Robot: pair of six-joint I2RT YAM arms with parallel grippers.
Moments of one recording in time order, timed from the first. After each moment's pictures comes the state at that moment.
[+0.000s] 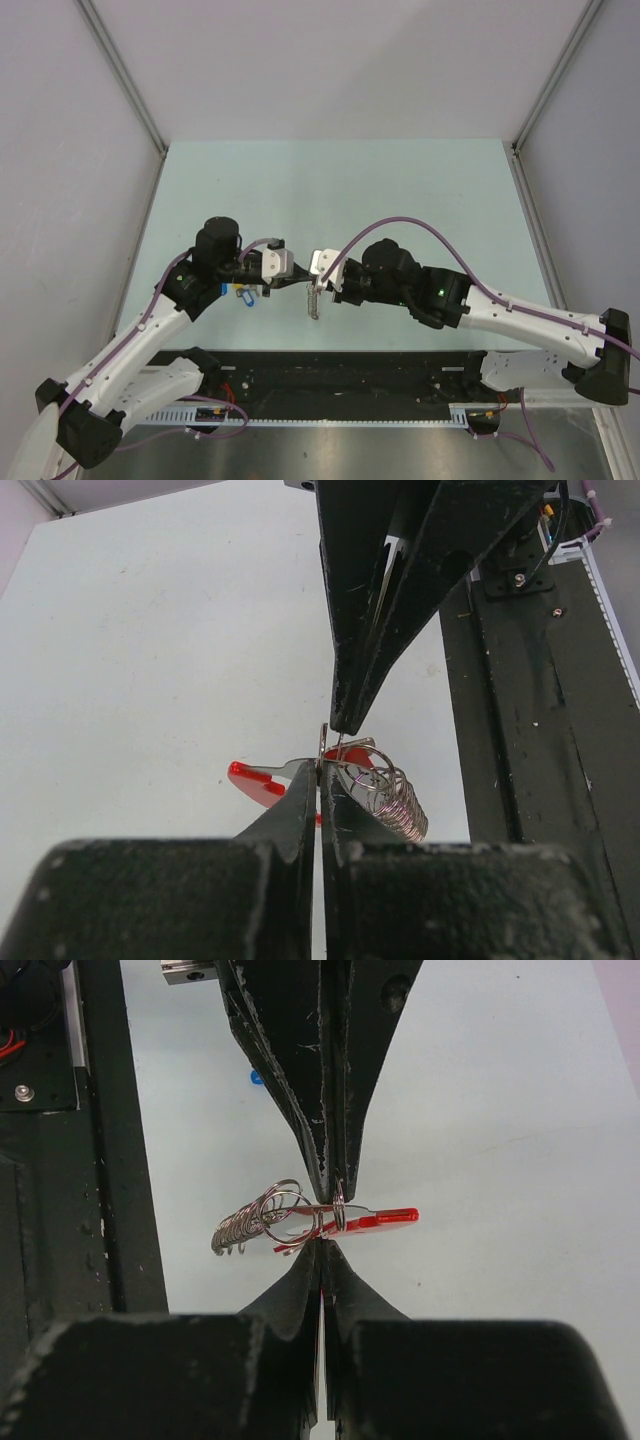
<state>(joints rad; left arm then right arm) -0.57 0.88 0.80 -0.34 0.89 0.56 1.16 1.15 1.04 -0.31 -0.04 -0.37</state>
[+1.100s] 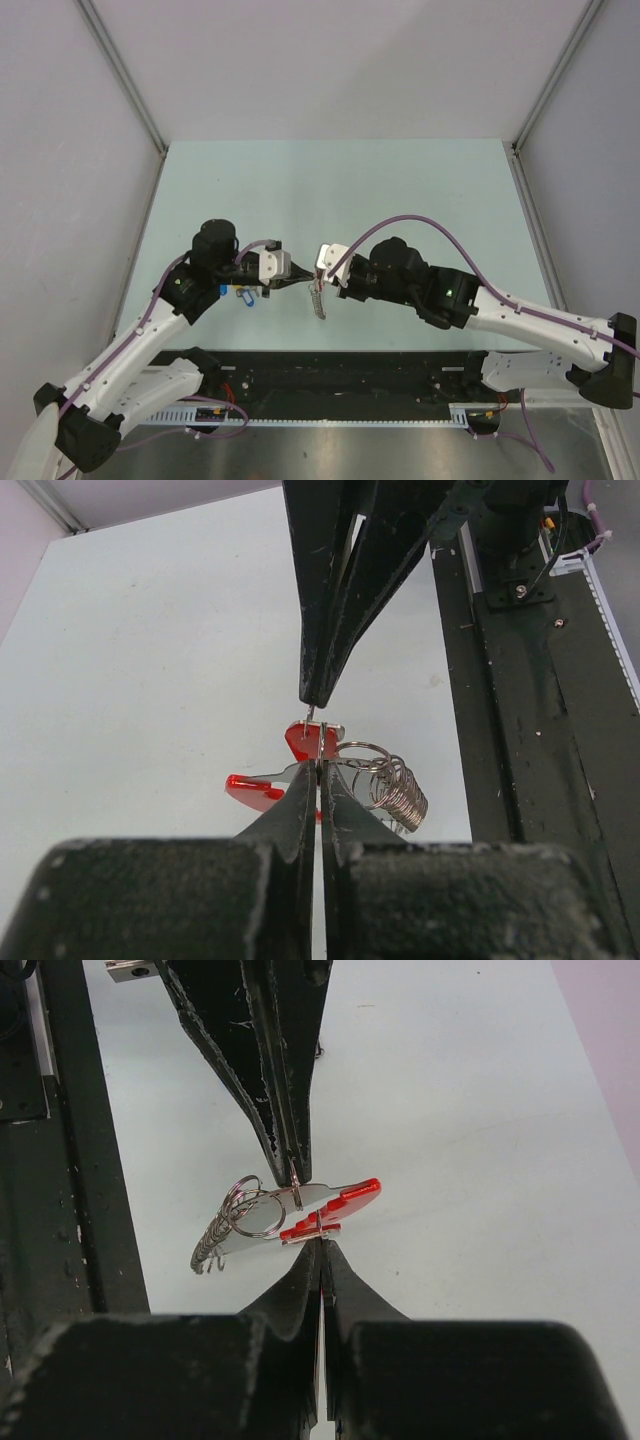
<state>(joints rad) -0.57 0.85 0.78 -0.29 0.90 0.54 1.15 1.11 1.04 -0.32 0.02 -0.37</state>
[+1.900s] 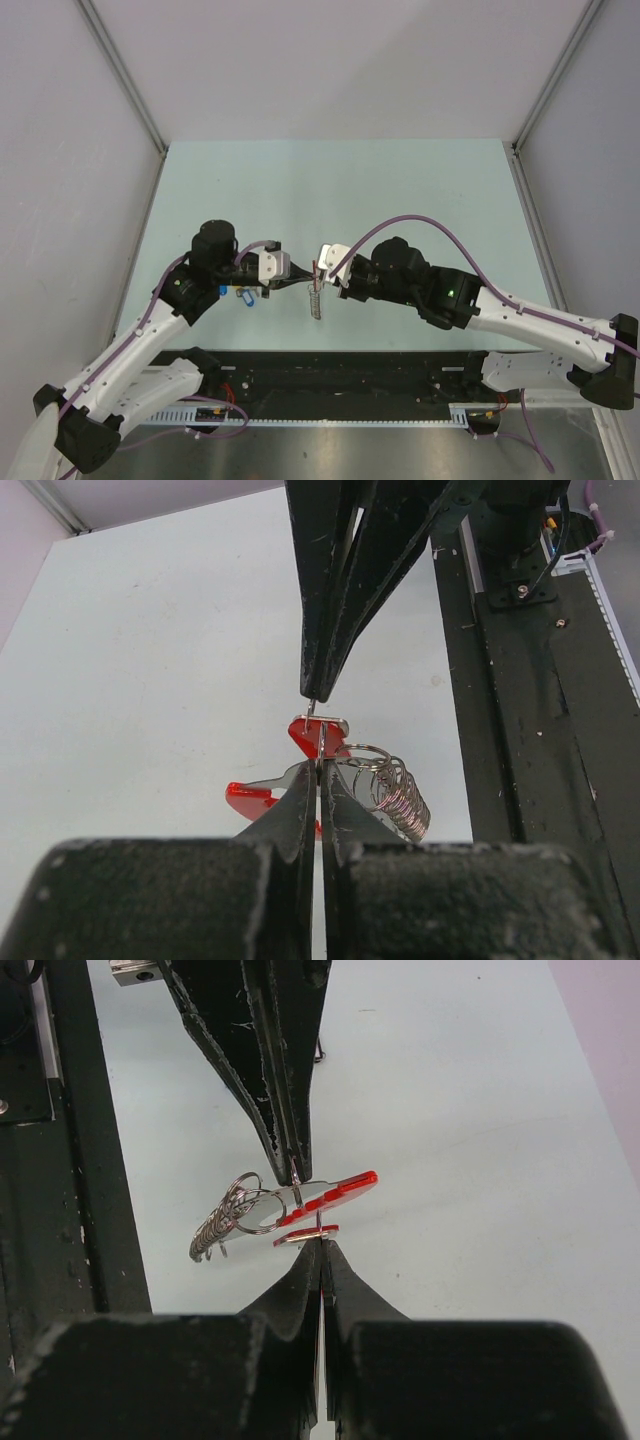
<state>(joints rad) -0.57 0.85 0.78 -0.29 0.89 0.54 1.15 1.10 1.04 -0.32 0.01 -0.37</state>
